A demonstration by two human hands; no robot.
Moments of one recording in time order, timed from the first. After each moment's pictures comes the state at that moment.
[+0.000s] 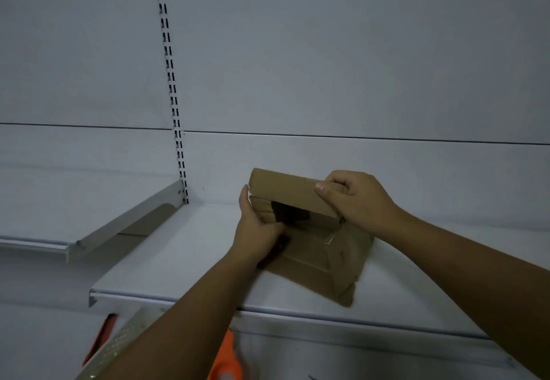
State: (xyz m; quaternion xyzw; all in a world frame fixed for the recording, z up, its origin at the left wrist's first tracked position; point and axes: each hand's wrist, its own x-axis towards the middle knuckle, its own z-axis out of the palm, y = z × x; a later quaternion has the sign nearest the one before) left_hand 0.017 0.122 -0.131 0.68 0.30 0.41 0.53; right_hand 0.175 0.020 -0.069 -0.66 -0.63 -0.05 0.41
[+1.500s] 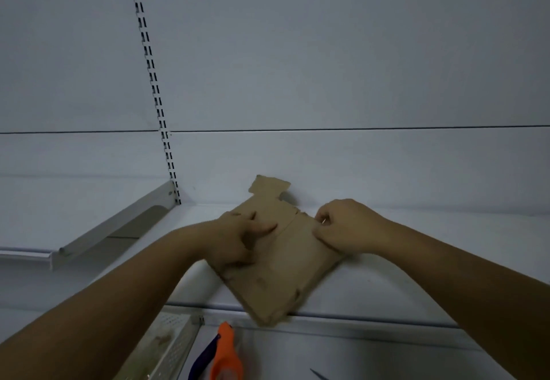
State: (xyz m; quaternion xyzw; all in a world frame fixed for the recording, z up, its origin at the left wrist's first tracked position) left_hand -0.015 0.138 -0.094 0.94 0.31 -0.05 0.13; right_hand 0.181 0.013 -0.094 -0.78 -0.60 0.02 0.17
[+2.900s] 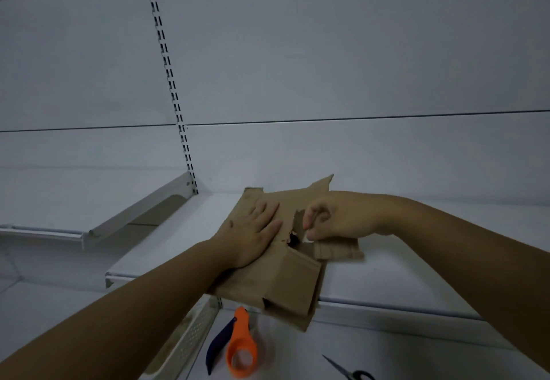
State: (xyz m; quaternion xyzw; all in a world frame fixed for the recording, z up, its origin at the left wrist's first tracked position) left_hand -0.003 0.131 -0.140 0.93 0.35 0.04 0.12; right_hand 0.169 0.004 -0.073 -0.68 -0.67 0.25 0.18
